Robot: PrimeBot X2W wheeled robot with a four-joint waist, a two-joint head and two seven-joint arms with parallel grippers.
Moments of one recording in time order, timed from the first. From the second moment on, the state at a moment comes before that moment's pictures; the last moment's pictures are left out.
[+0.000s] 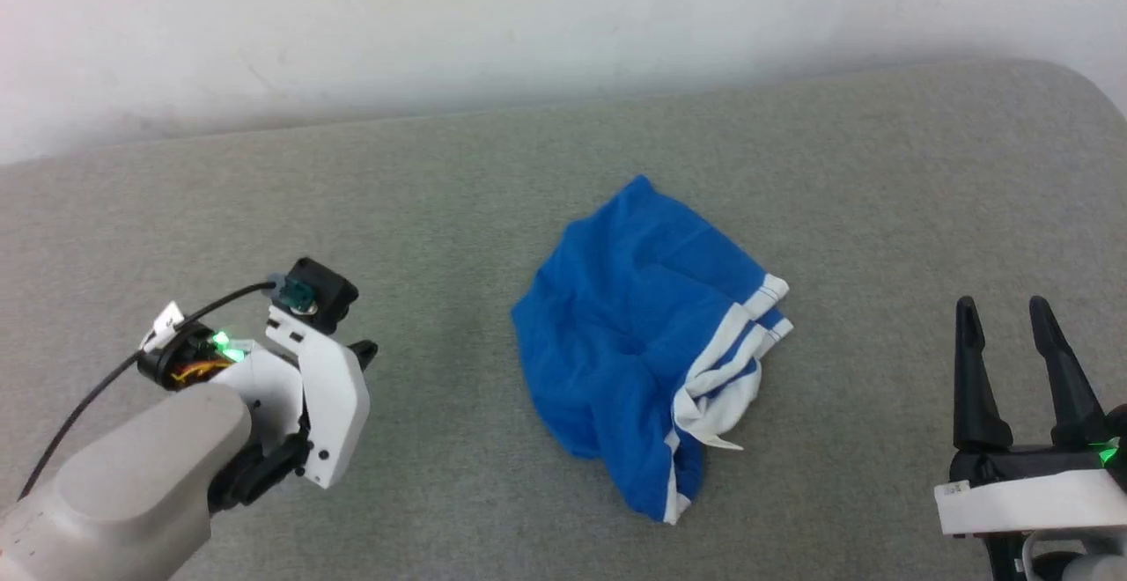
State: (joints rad) left arm -0.74 0.76 -1.16 0.29 -0.93 0.06 0.28; right arm 0.04 -0.05 -0.13 -0.05 0.20 0.13 -0.26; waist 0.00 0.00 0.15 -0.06
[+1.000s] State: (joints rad) left arm -1.22 0.35 -1.25 0.75 -0.89 -0.12 0.62; right arm -0.08 -0.05 -0.09 -0.05 0.23 0.13 -0.26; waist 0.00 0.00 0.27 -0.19
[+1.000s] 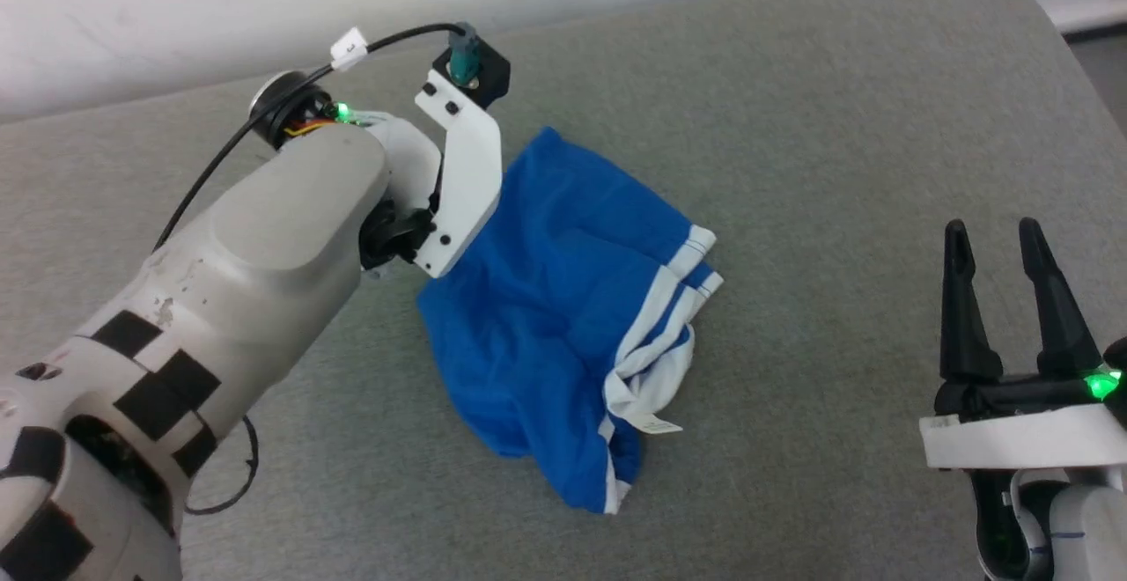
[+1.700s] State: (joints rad) left arm -1.10 0.57 -1.16 0.52 -0.91 -0.10 0.31; right arm -0.04 -0.05 -0.13 -0.04 0.24 0.13 -0.26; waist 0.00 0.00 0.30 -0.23
